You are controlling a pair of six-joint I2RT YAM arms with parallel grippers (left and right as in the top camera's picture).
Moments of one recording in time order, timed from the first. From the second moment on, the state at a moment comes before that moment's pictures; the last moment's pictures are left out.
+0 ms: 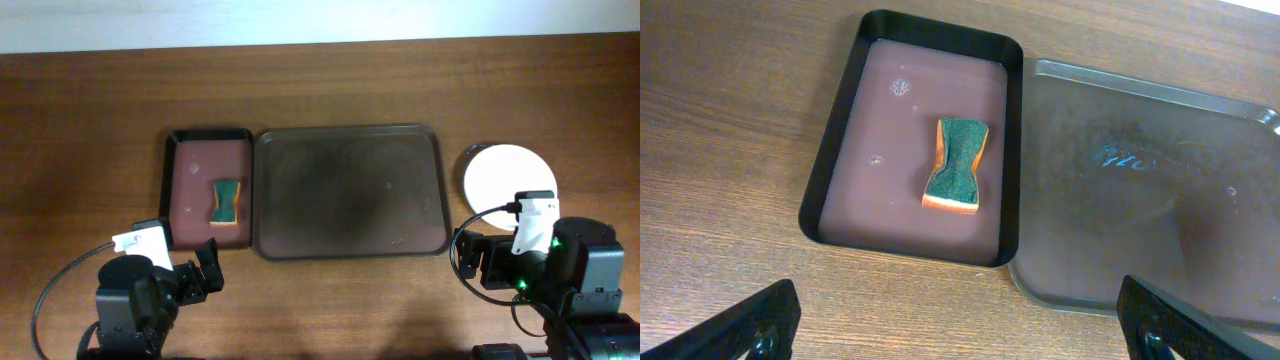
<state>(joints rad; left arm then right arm) -0.06 0.53 0.77 -0.93 -0.01 -0.25 0.00 0.68 0.99 -1.09 -0.15 0.09</state>
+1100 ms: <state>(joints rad) -0.06 0.53 0.77 -0.94 -0.01 -0.25 0.06 0.01 0.01 -0.07 -0.01 -0.04</state>
